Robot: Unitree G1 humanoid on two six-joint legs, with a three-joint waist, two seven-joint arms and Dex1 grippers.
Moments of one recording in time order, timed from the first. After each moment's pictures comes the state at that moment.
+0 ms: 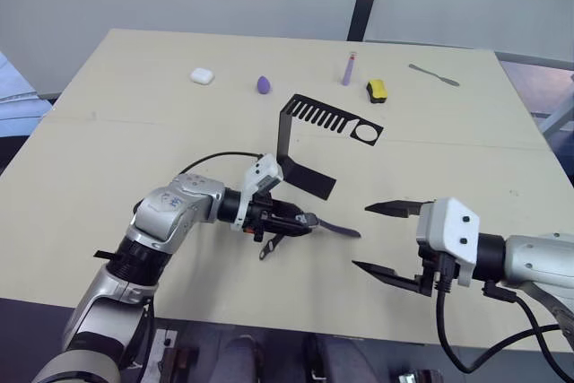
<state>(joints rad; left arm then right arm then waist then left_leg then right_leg) -0.70 0.45 -0.23 -0.06 -0.57 1.15 -0.96 -0.05 -0.94 -0.15 -0.86 0.55 0.68 0.79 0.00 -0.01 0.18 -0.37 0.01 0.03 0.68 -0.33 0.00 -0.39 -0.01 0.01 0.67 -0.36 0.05</state>
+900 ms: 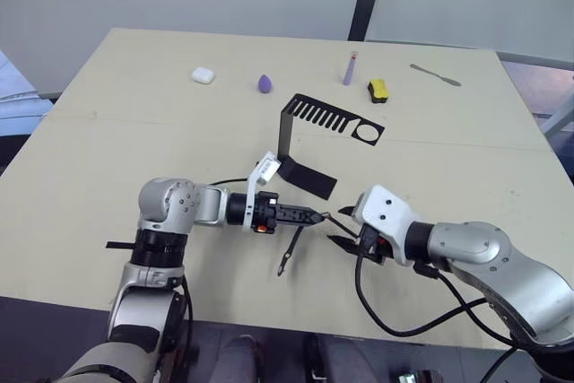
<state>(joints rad) -0.73 0.30 0.02 0.10 -0.71 1.49 -0.80 -0.31 -0.80 0.19 -0.77 0.37 0.96 0.58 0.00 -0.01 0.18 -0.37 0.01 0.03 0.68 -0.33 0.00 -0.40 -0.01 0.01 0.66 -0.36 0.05</state>
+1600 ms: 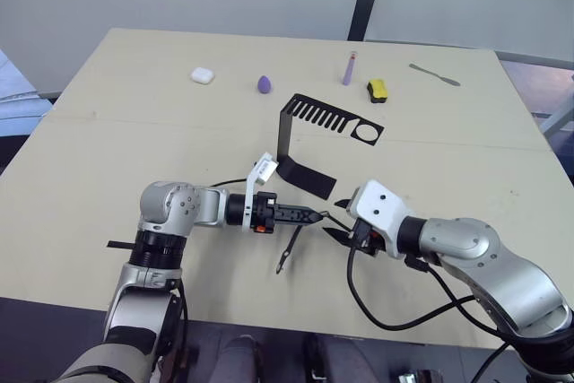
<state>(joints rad) -0.72 0.31 -0.01 0.13 -0.72 1.42 -0.82 -0.33 -0.75 0.23 -0.73 0.31 0.91 0.58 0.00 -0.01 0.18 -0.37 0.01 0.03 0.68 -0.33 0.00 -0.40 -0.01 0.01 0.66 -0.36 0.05</state>
